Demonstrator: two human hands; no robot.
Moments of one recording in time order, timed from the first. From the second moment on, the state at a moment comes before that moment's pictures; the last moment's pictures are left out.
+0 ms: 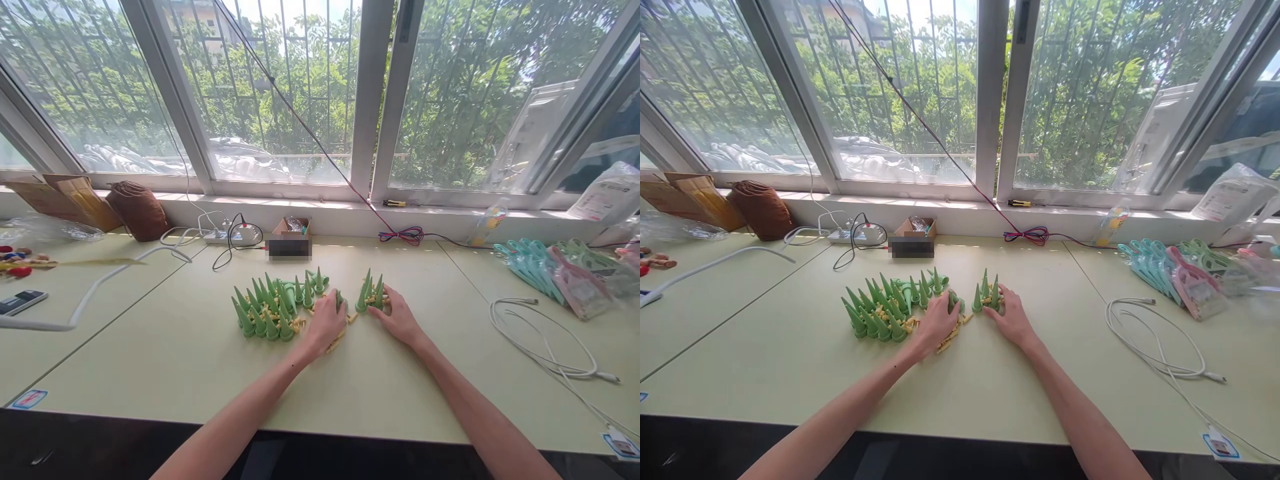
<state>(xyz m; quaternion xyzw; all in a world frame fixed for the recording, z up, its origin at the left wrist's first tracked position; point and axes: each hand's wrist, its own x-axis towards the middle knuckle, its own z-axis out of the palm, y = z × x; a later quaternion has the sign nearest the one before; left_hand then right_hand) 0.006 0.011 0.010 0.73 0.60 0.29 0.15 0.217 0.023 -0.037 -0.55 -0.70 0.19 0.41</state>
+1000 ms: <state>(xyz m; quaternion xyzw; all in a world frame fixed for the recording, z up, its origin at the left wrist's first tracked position) -0.078 -0.056 0.058 0.70 0.48 0.50 -0.16 0.206 0.014 -0.043 -0.59 -0.68 0.16 0.41</state>
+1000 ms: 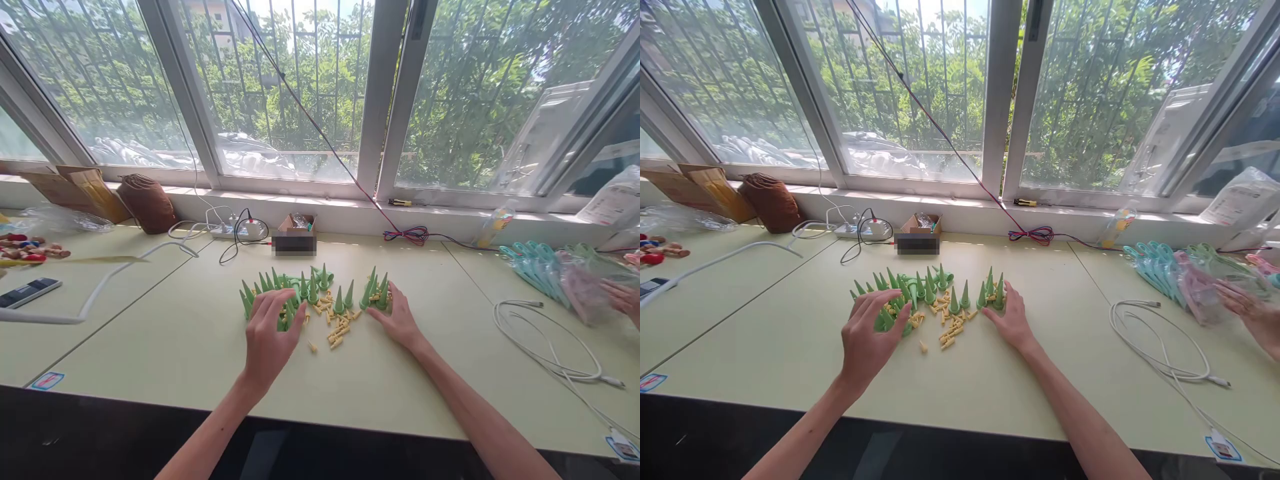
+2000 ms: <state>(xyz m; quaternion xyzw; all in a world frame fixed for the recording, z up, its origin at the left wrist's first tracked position) -0.118 -0.013 0.033 0.77 0.50 0.38 -0.12 0.210 0.017 -0.047 -0.58 -0.68 0.16 0.41</state>
